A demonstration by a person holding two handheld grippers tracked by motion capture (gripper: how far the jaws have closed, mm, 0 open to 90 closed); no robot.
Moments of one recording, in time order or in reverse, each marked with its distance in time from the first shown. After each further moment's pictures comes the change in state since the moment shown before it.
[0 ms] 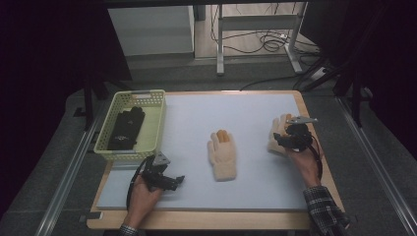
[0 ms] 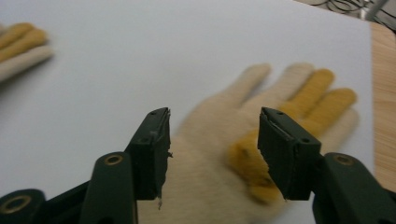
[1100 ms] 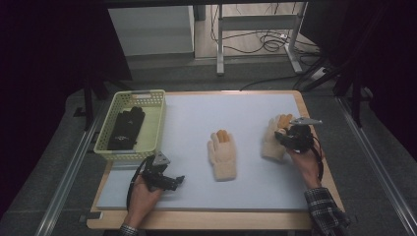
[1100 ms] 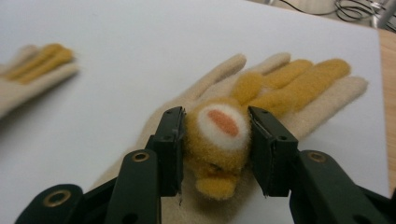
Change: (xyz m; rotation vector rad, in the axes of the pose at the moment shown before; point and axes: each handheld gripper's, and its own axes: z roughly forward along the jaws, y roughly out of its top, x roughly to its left) left arm 0.000 0.000 0.000 0.001 0.001 0.000; right arm 0.005 -0.001 -0.011 -0.060 0.060 0.026
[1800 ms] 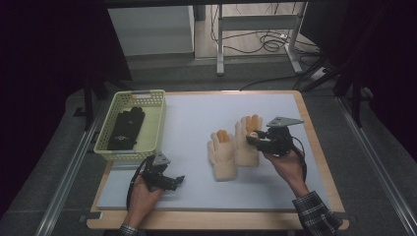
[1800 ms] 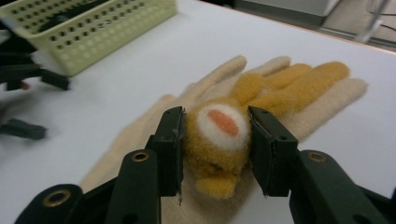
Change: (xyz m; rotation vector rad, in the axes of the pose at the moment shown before) left arm 0.000 0.000 0.000 0.000 0.000 0.002; right arm 0.085 0.036 -0.023 -0.056 0.318 -0.079
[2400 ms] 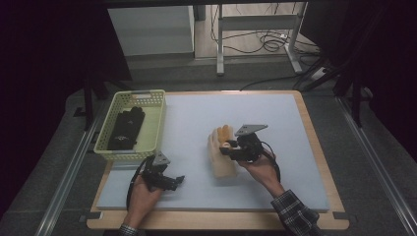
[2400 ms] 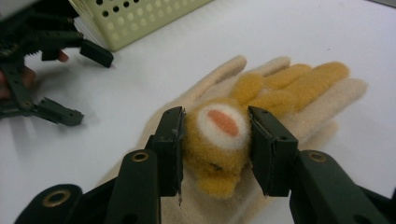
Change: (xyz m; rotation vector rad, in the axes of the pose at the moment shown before) left arm 0.000 0.000 0.000 0.001 0.000 -0.001; right arm 0.044 -0.004 0.066 0.084 0.138 -0.095
